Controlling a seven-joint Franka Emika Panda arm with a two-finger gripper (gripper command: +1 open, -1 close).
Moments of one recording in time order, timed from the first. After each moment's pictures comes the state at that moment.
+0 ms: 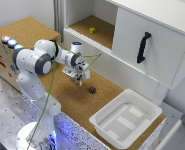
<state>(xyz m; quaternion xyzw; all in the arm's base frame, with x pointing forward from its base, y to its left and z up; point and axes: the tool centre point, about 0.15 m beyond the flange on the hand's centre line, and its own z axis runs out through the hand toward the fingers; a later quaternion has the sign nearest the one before) 0.382 0.055 0.213 1.00 0.01 -0.01 0.07</state>
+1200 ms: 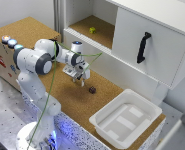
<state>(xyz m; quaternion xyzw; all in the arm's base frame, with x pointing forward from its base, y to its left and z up) 0.385 0.047 0.235 1.00 -0.03 0.00 0.08</state>
